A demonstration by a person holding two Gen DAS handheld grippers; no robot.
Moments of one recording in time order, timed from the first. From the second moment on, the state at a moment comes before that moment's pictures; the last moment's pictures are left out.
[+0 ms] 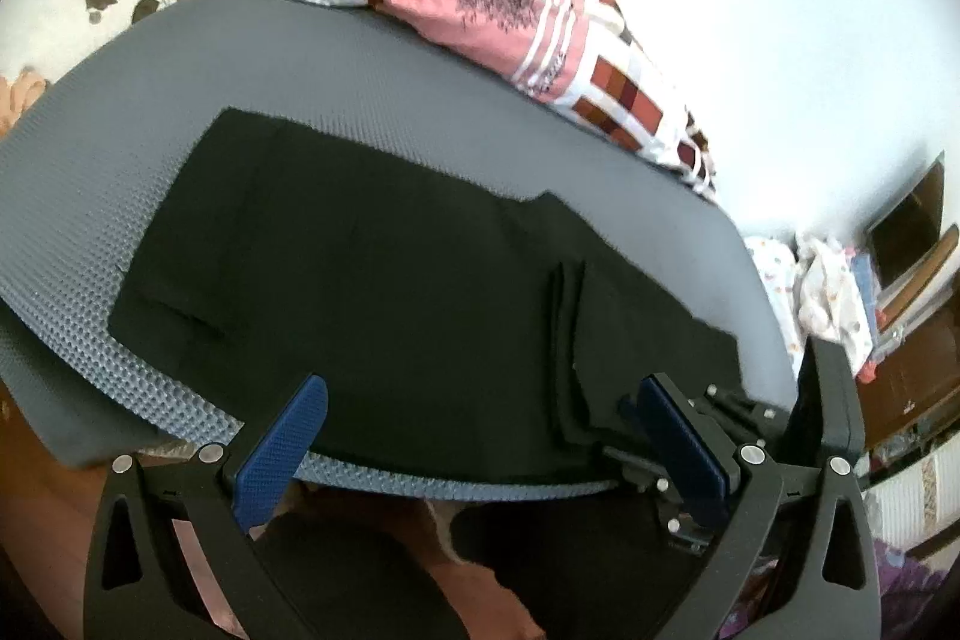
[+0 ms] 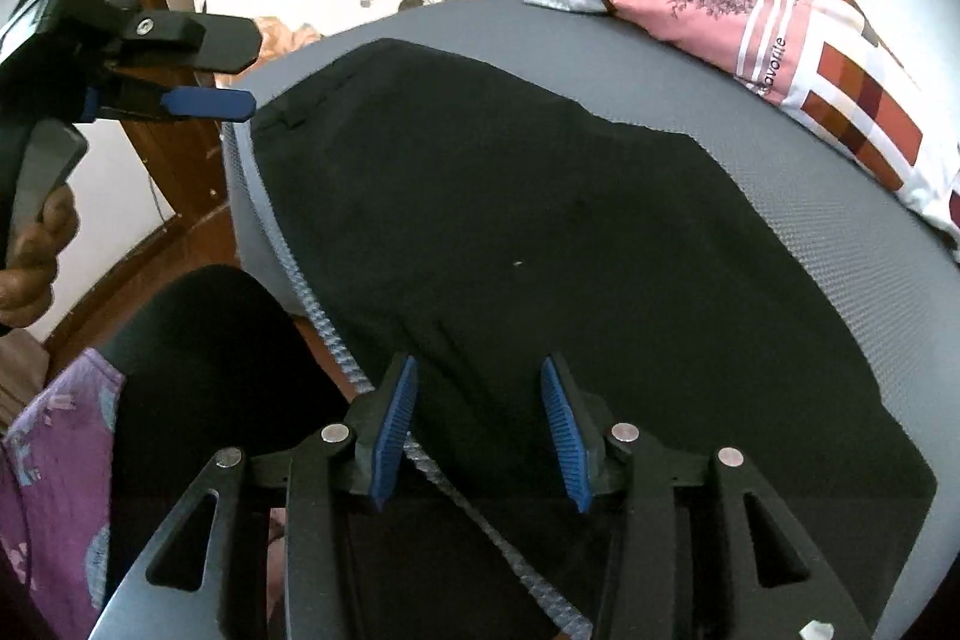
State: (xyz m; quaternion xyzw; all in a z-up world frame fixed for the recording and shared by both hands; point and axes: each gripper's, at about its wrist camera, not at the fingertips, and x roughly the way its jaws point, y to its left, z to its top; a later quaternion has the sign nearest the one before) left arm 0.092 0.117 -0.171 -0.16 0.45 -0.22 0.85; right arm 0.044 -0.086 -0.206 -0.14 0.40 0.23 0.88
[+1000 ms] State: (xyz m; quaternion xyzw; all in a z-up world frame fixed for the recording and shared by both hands) left arm 0.095 0.109 -0.196 -0.17 0.50 -0.21 0.83; right arm 0.040 -0.088 -0.199 -0.07 0.41 0.26 0.87
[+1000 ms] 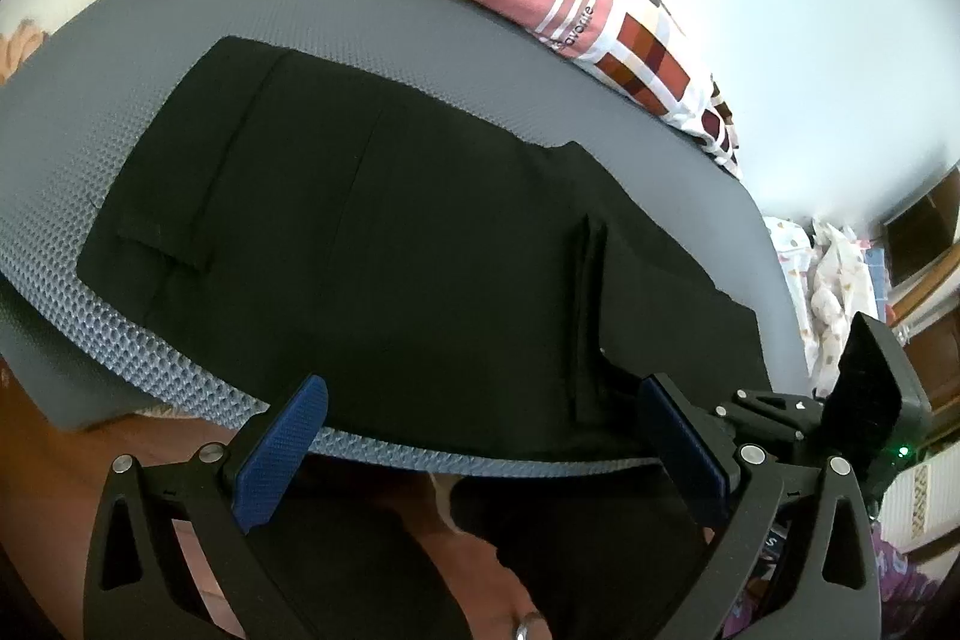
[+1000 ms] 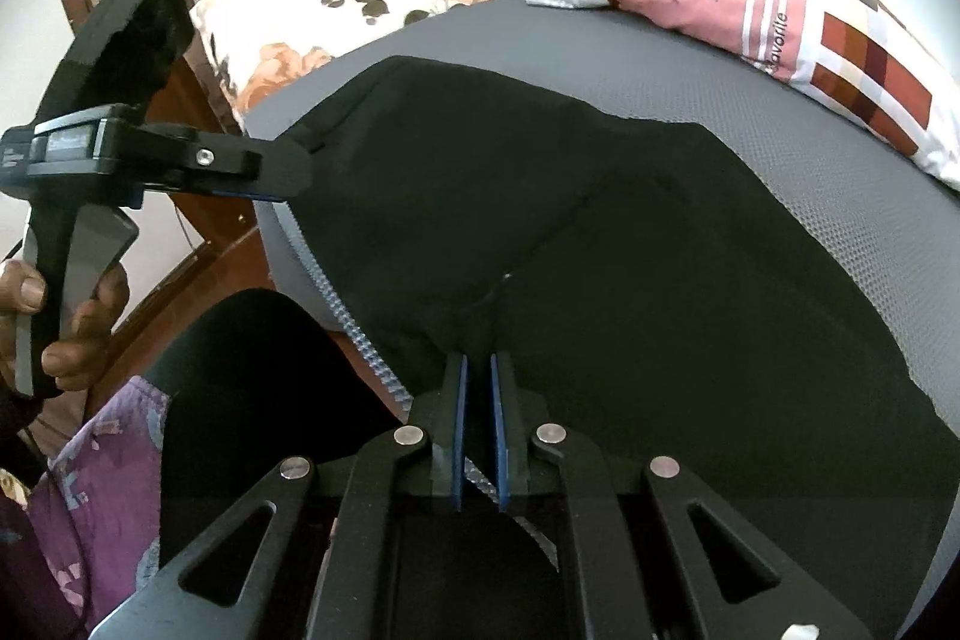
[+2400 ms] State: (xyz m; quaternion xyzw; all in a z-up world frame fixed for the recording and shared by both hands) left arm 0.166 0.199 -0.203 -0.05 0.48 -0.14 0.86; right arm 0.018 -0.146 -0.210 0.22 0.40 0.32 0.83
